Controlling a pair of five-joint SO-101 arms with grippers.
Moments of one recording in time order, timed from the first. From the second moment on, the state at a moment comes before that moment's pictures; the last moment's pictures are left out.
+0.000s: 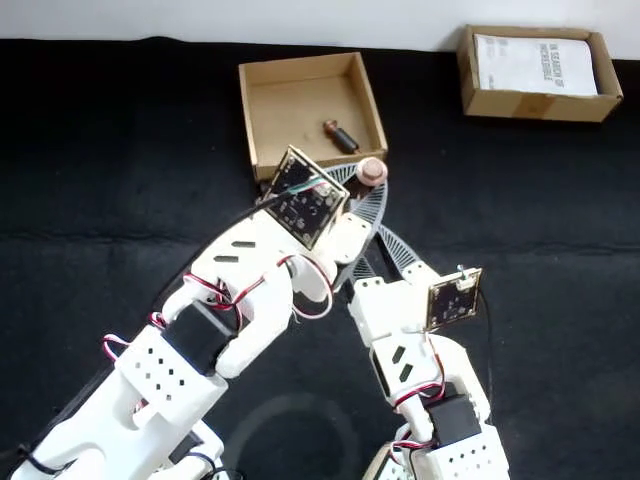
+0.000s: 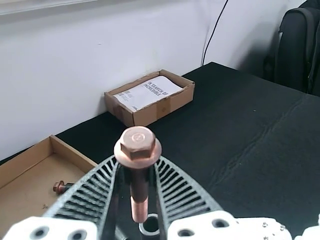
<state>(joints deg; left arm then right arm) 35.7 -49.7 41.4 23.3 1.0 -23.9 -103.0 95.8 17.0 -6.8</state>
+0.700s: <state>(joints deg) 36.8 -47.0 42.2 23.6 6.0 -23.9 -103.0 95.8 17.0 -6.7</state>
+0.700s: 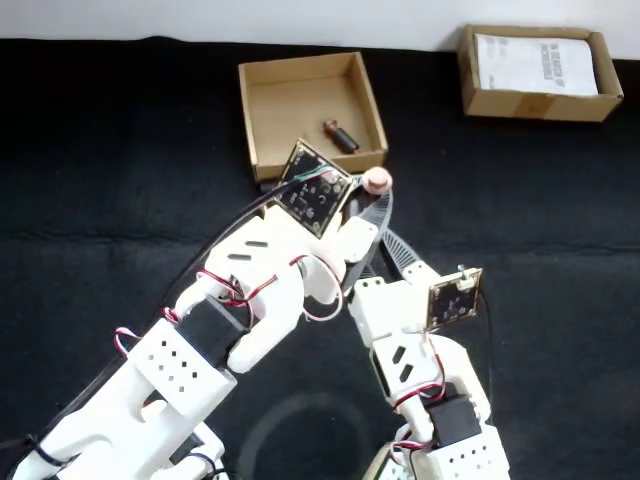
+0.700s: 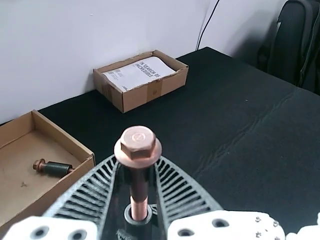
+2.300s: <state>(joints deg) 21.9 -58.9 43.6 40.7 -0.1 -20.7 -103.0 95.1 23.8 -6.5</state>
